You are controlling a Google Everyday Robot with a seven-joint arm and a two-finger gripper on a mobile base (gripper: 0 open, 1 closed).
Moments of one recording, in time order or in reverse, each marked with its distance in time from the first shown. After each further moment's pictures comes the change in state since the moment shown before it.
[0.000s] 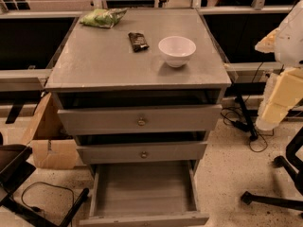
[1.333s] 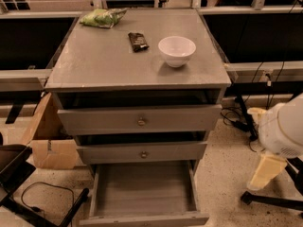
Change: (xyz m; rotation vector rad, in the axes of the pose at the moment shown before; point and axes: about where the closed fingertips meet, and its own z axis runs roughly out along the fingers) arm 0.068 0.056 0.143 0.040 0.025 -0.044
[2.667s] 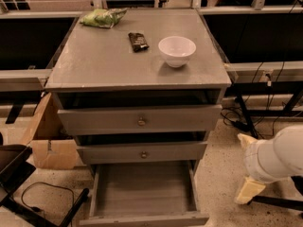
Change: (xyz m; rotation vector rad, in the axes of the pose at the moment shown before) arm 0.038 0.020 0.120 0.052 -0.006 -0.004
